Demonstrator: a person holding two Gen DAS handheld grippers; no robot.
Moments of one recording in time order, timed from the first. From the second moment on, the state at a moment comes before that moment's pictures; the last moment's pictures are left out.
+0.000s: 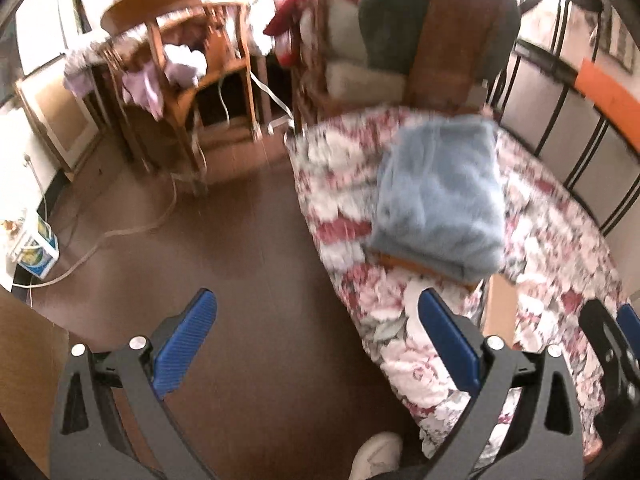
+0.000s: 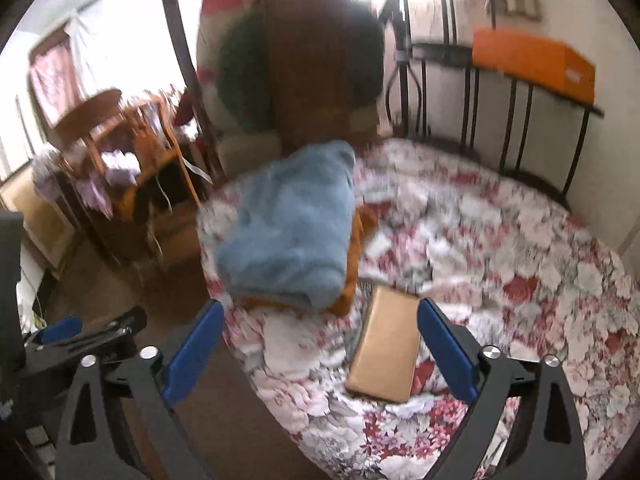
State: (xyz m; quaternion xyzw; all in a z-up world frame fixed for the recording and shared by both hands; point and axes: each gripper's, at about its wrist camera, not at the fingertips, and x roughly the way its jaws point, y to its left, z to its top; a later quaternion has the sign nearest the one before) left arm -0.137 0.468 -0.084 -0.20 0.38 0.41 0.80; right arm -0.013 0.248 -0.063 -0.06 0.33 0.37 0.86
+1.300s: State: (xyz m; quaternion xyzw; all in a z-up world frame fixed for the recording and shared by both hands) left arm -0.132 0.426 -0.054 -0.14 0.38 0.41 0.81; right arm -0.004 0.241 -0.061 -0.03 0.33 0.37 0.87
